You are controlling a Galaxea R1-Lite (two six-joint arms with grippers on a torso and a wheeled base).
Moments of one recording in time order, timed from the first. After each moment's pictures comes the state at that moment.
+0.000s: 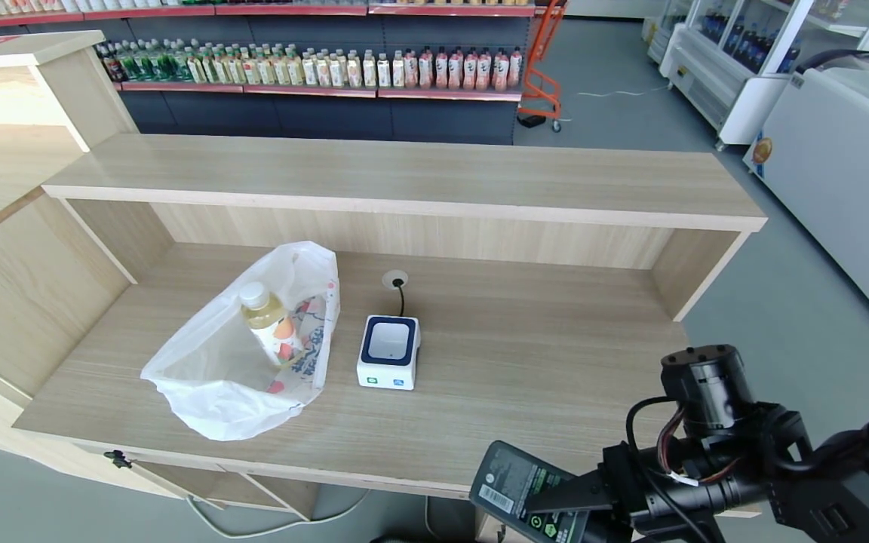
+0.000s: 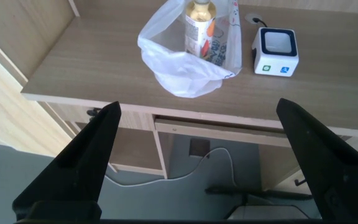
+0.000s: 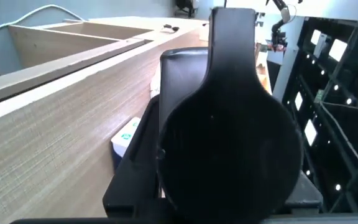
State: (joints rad) left arm 0.00 0.00 0.00 0.00 0.01 0.00; right arm 0.47 1.84 -0.48 -0.70 0.99 -2.55
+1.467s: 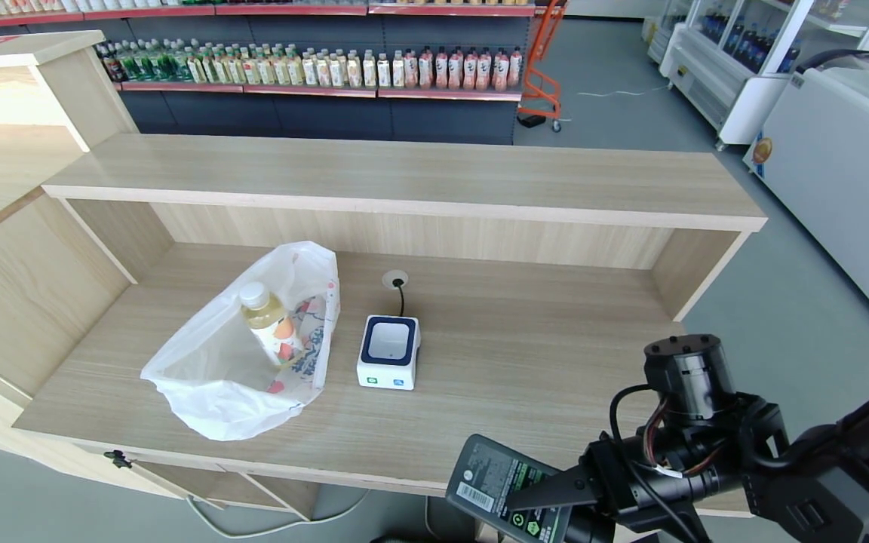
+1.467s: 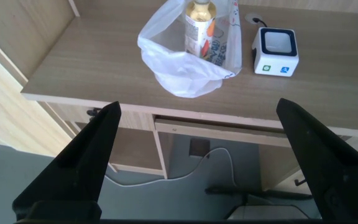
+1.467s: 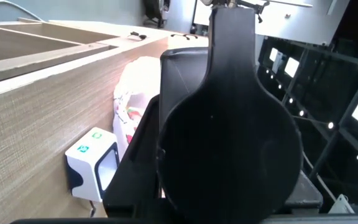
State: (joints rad) left arm 0.00 0.00 0.00 0.00 0.01 0.00; right arm 0.51 1.87 -0.53 -0.77 1.07 -2.56
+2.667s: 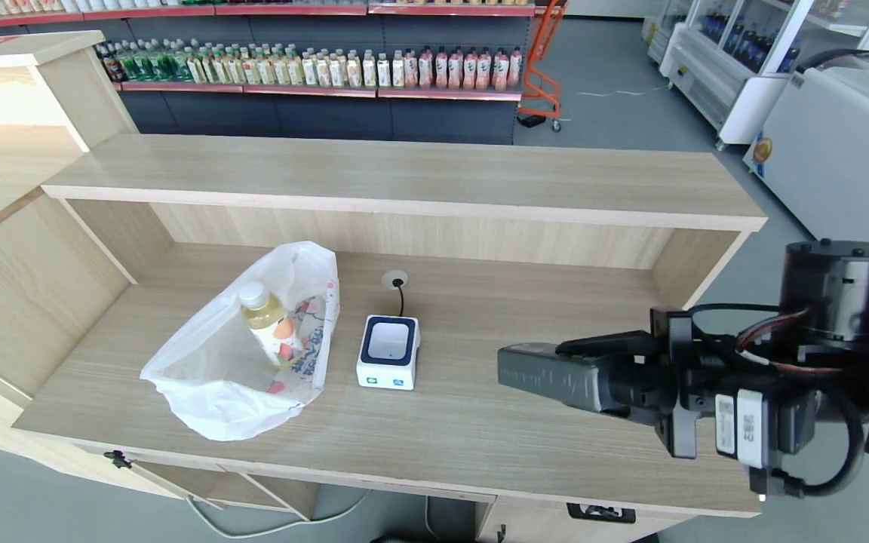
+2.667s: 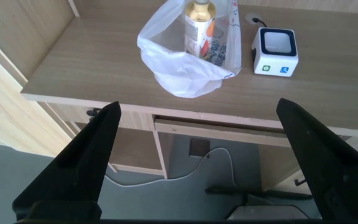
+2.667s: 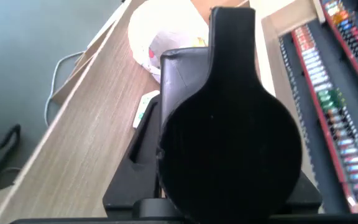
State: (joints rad) left arm 0.00 0.00 0.00 0.00 0.01 0.00; right arm 0.38 1.57 -0.63 -0.70 0.91 -1.28
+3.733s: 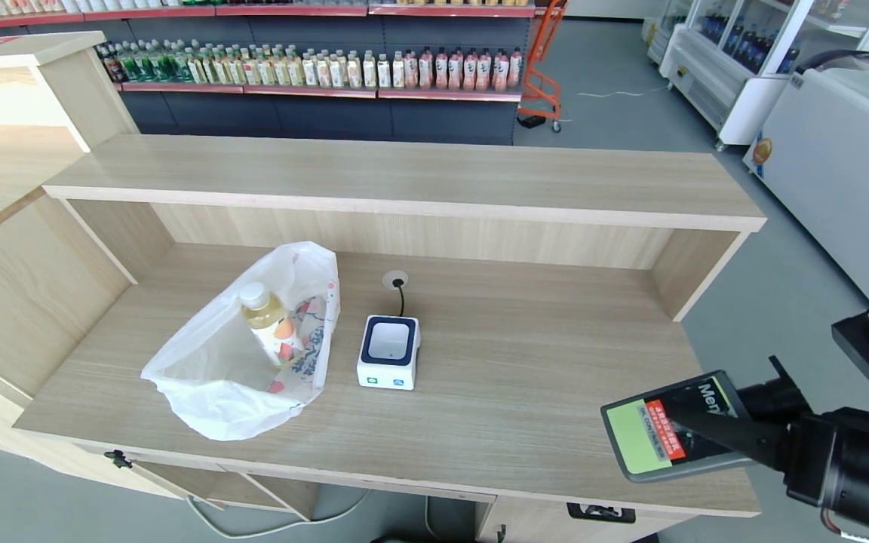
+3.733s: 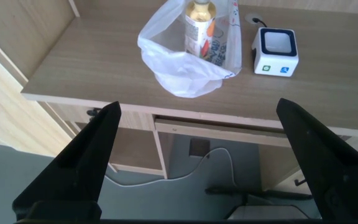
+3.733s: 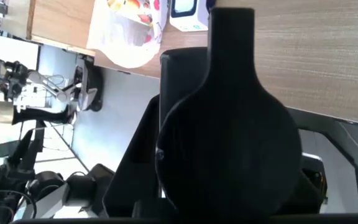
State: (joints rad) left arm 0.00 0.00 0.00 0.00 0.01 0.00; right arm 0.47 1.14 -0.34 -0.52 0.23 0.60
